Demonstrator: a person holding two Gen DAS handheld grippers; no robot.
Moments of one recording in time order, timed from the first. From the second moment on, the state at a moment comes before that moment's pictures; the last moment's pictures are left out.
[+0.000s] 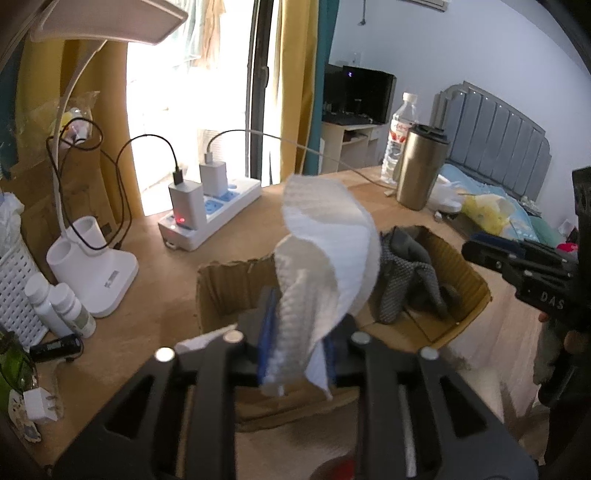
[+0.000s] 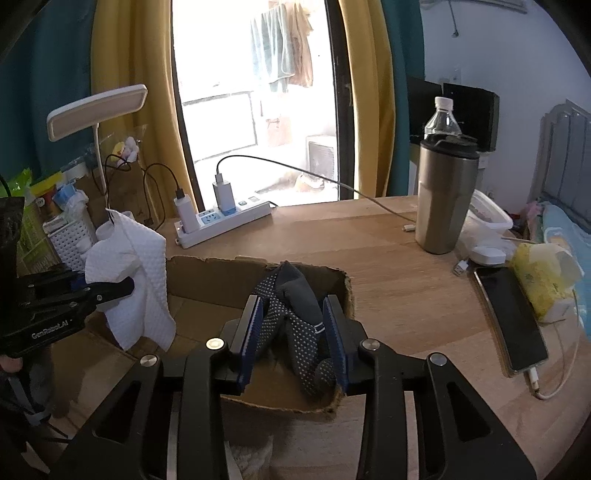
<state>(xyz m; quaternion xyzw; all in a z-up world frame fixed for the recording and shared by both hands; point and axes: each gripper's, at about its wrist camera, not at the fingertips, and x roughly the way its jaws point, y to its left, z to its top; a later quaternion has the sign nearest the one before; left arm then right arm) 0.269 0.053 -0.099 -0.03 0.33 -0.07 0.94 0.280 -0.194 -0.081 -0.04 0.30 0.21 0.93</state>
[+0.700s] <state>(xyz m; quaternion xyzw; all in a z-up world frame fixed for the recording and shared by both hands) 0.242 0.063 -0.082 -0.05 0.31 -0.06 0.95 0.256 -0.207 -0.070 -0.03 0.29 0.21 0.93</state>
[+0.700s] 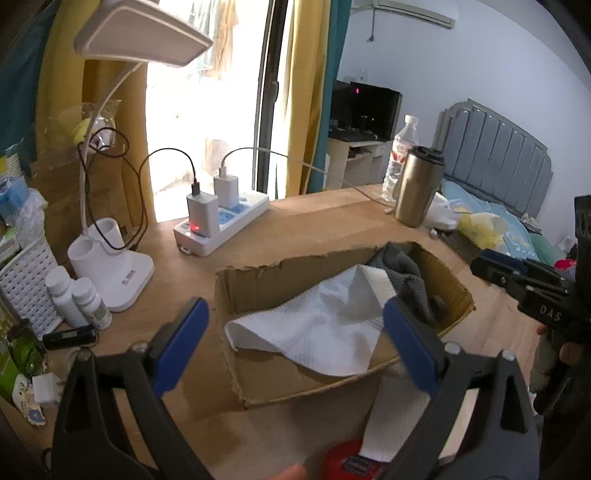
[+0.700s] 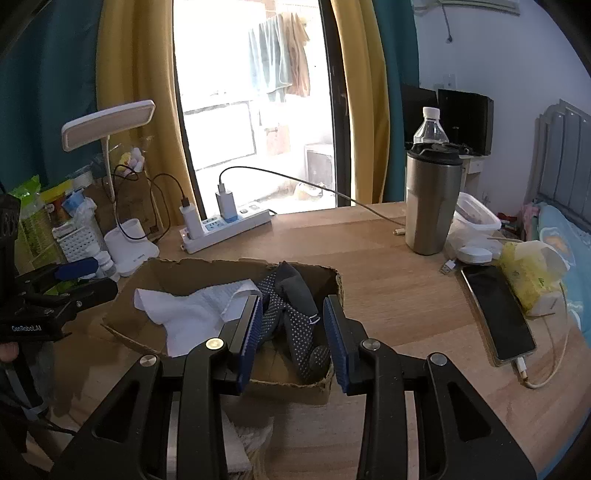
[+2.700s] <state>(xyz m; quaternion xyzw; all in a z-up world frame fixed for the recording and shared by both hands) 0.150 0.071 -0.119 -0.10 0.32 -0.07 0.94 0.186 -0.156 -0.131 -0.09 0.39 0.26 0.88</state>
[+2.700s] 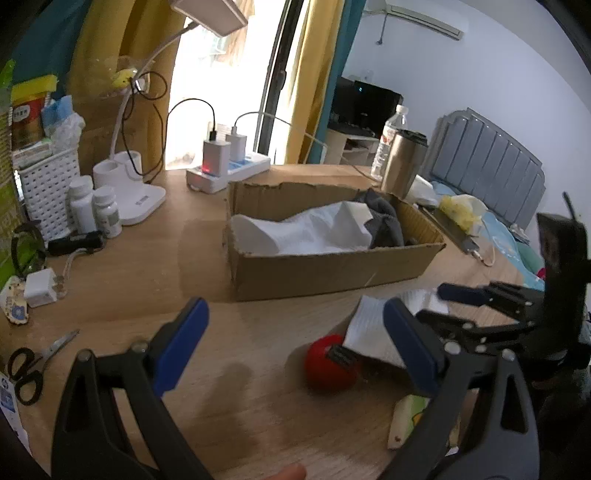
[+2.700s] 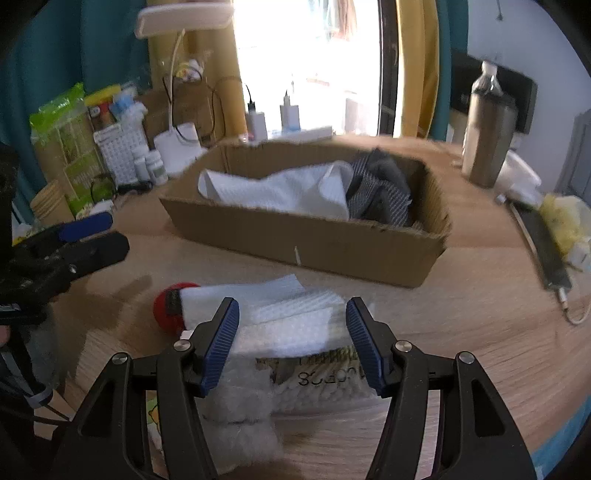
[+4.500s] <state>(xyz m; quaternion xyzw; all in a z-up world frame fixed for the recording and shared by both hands) 0.136 -0.054 -0.131 -0.04 0.38 -0.12 0.91 0.153 -0.287 -0.094 -0.02 0.27 0.22 0.94</state>
